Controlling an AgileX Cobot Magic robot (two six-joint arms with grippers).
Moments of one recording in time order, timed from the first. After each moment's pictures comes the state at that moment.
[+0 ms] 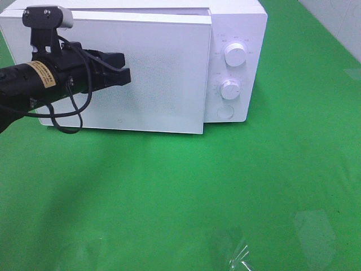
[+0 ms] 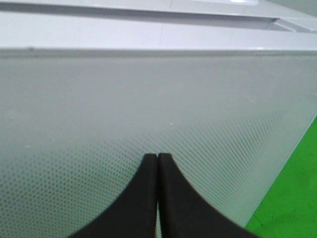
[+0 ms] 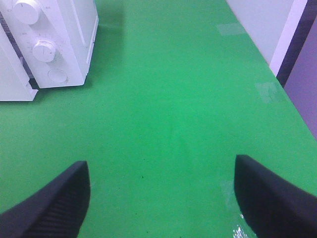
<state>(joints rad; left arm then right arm) -0.43 1.81 -0.79 0.31 -0.74 -0.36 -0.01 0.00 -0.49 -0.09 0.97 0.05</state>
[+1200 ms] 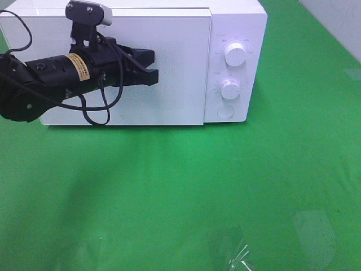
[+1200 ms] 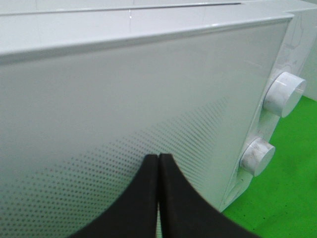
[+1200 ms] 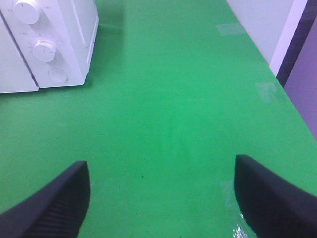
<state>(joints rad) -0.46 1.94 -0.97 0.43 -0.71 -0.36 -0.01 0.00 -0.49 -0.09 0.97 0.05</state>
